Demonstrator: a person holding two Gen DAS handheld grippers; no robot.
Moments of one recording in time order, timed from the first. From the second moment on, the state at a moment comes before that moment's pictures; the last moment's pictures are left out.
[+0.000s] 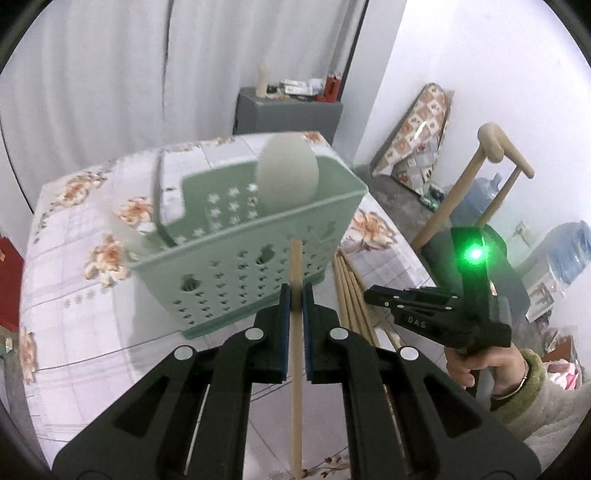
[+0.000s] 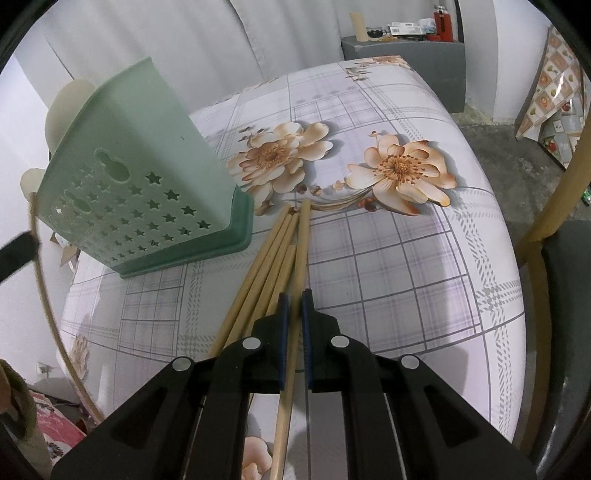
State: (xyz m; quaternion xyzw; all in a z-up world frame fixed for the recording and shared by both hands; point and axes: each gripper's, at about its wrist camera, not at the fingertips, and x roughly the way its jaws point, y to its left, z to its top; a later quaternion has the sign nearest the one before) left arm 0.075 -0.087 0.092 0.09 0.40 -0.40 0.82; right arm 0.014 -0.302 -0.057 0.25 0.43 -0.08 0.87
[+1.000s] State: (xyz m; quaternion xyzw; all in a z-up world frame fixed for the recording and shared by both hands) left arm 0.092 -0.015 0.250 -0.08 0.13 -0.36 0.92; right arm 0.013 -0.299 -0.055 0.24 0.43 -0.08 0.87
